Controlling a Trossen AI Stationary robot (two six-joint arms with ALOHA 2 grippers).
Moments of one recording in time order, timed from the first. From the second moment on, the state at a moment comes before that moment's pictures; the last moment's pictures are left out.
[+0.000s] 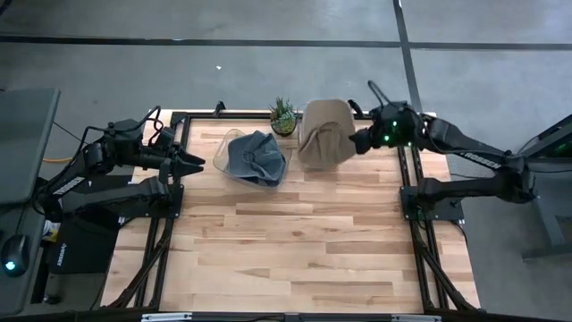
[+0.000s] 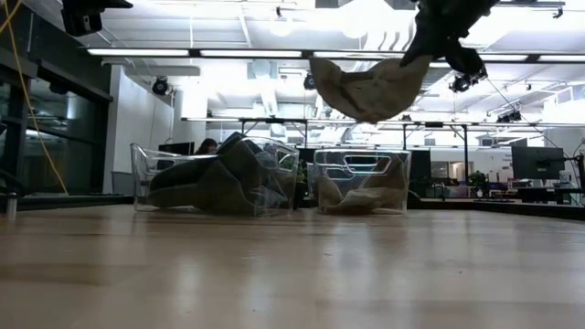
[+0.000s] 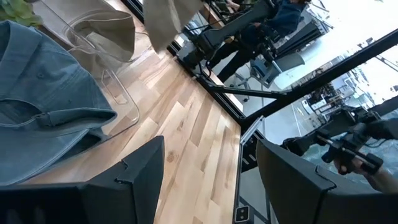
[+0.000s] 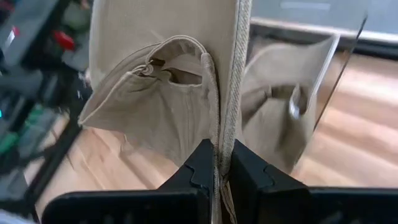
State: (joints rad) left arm 0.40 0.42 0.88 -0.75 0.40 -0.69; right arm -0.44 0.98 1.03 -0.69 -0.01 0.73
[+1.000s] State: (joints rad) left arm 0.40 0.42 0.88 -0.75 0.40 -0.69; right arm -0.82 1.41 1.03 -0.46 -0.40 0.73
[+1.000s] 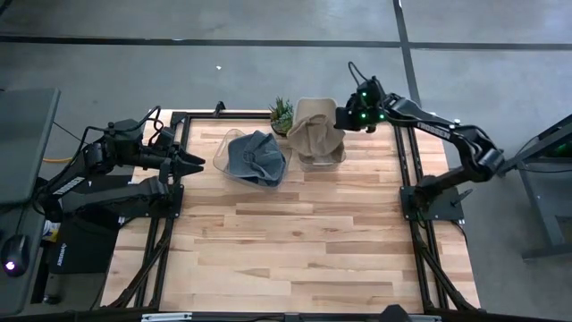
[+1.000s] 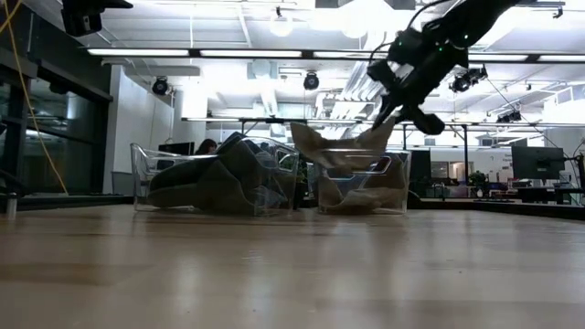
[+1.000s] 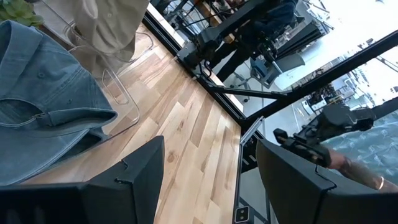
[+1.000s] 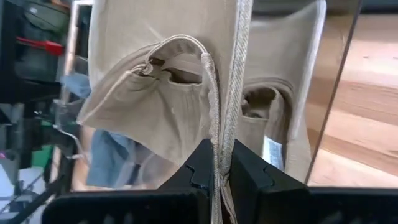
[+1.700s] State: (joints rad) left arm 0.40 0.42 0.88 -0.77 0.38 -0.69; right arm -0.82 1.52 1.03 -0.54 -0.20 0.58
